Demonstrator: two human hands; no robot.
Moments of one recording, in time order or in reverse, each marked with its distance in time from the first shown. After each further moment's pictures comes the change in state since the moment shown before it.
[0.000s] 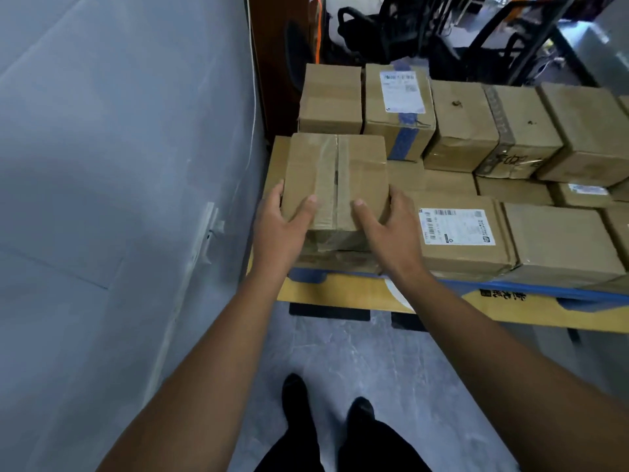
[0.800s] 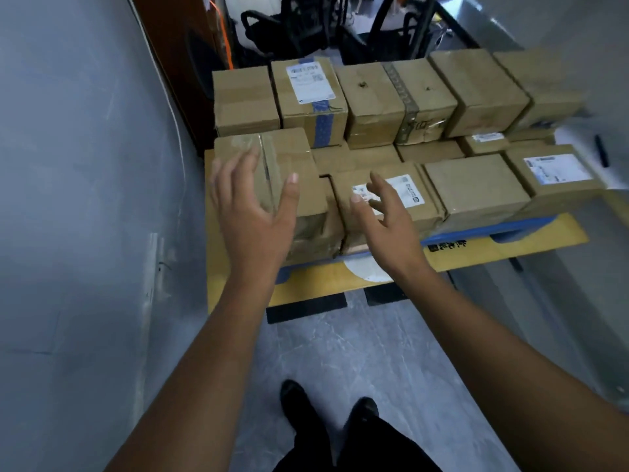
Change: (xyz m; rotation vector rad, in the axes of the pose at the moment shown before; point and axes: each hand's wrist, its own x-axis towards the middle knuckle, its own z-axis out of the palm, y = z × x) left_hand -0.046 0.063 0.028 0.154 0.109 0.519; right_hand -0.054 0.018 -0.075 0.134 0.102 0.069
